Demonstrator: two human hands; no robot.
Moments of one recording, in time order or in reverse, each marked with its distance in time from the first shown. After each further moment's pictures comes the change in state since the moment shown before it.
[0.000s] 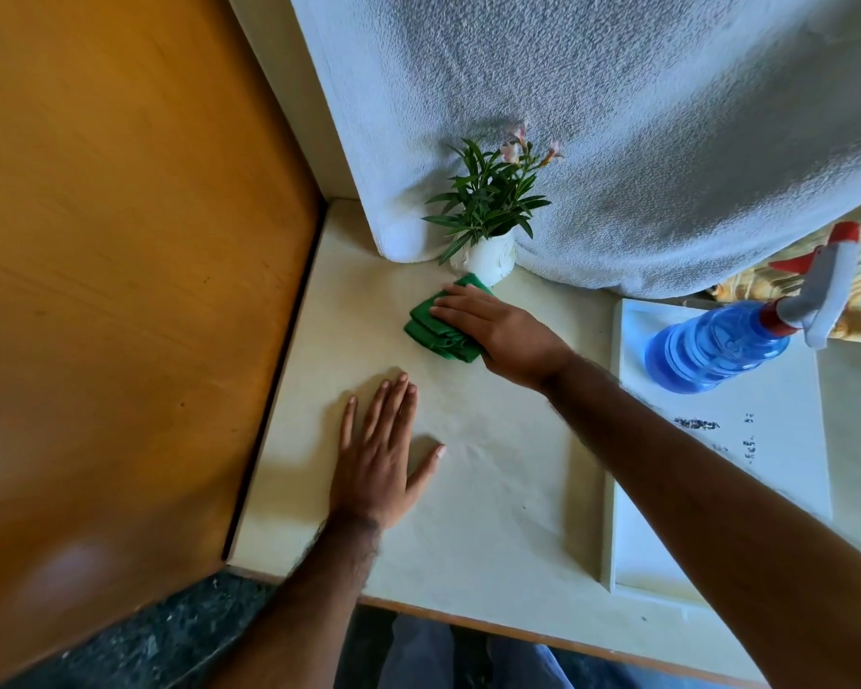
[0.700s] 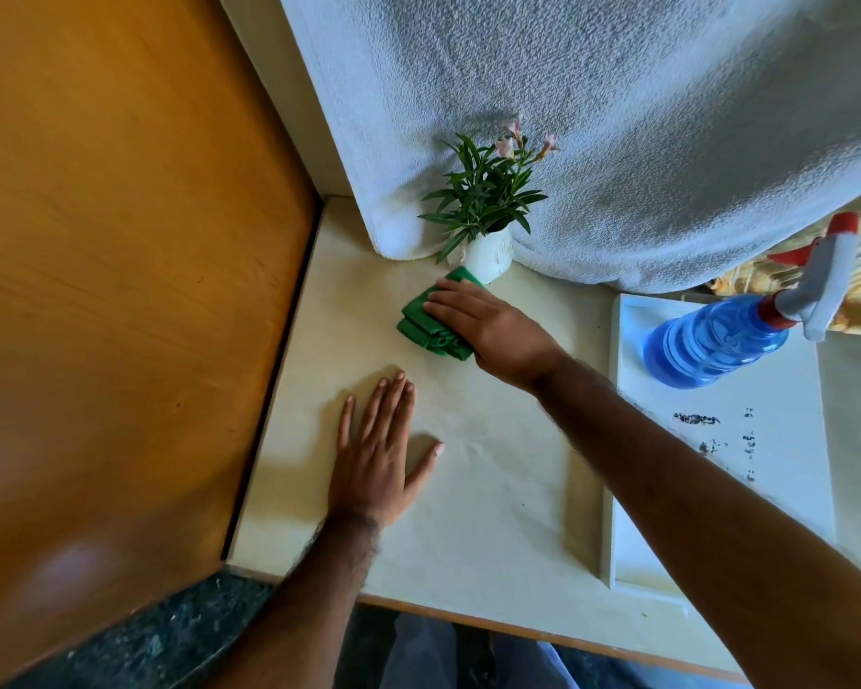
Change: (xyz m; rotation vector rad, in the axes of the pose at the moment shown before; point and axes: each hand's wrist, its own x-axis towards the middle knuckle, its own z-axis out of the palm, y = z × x) left_hand -0.001 0.000 -0.002 -0.011 -0.025 -0.006; right_hand 0.002 -0.004 0.008 -0.026 0.034 0.015
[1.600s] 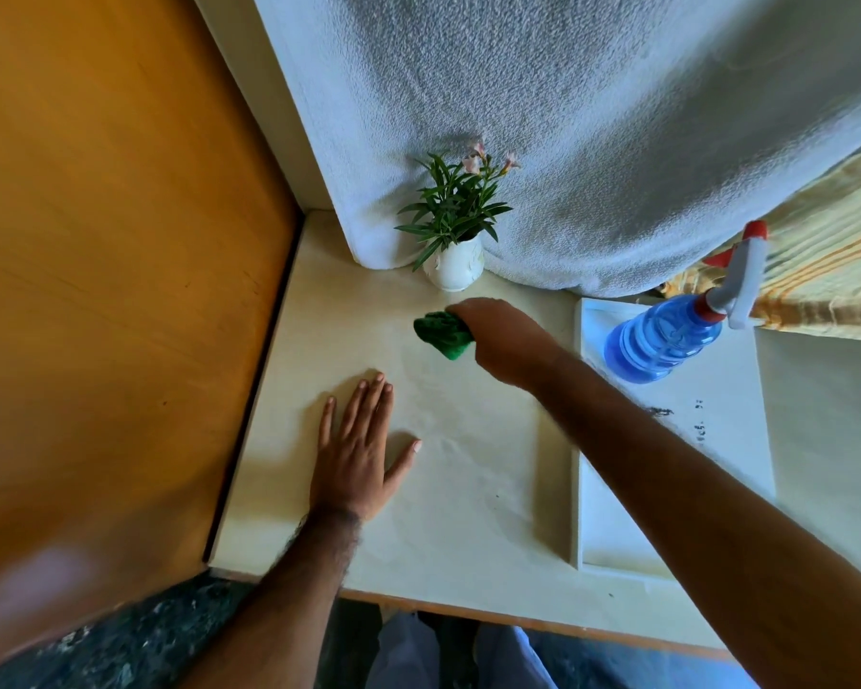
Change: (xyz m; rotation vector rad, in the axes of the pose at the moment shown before) left_hand 0.001 -0.003 0.003 -0.020 -0.027 0.001; right_hand -0.017 -0.019 -0.044 0.056 -0.188 0.485
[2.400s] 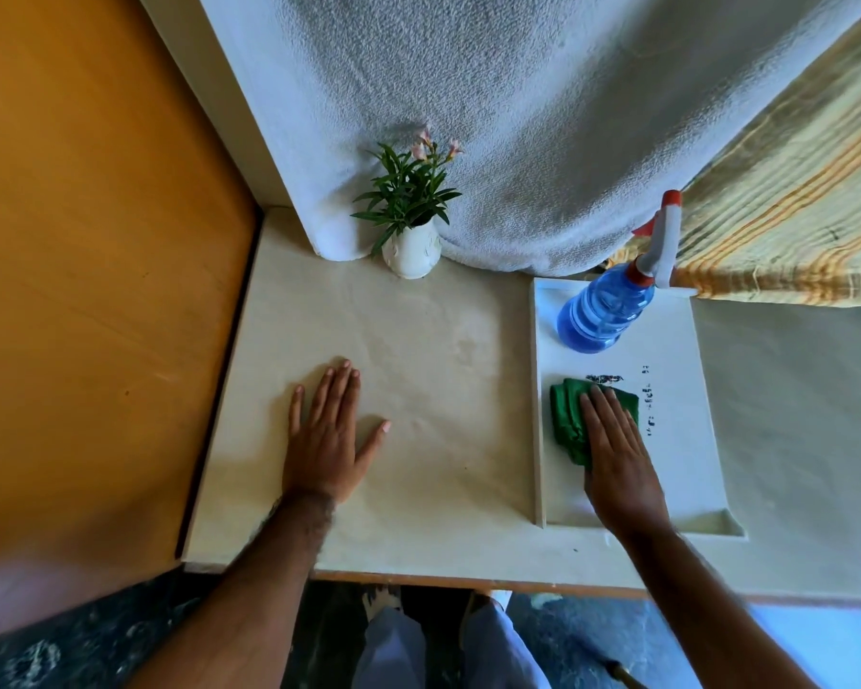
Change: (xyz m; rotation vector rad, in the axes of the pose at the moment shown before) left_hand -0.002 0.004 -0.005 -0.038 0.063 0.025; right_hand -0.227 0.117 0.098 -0.172 0.375 0.297
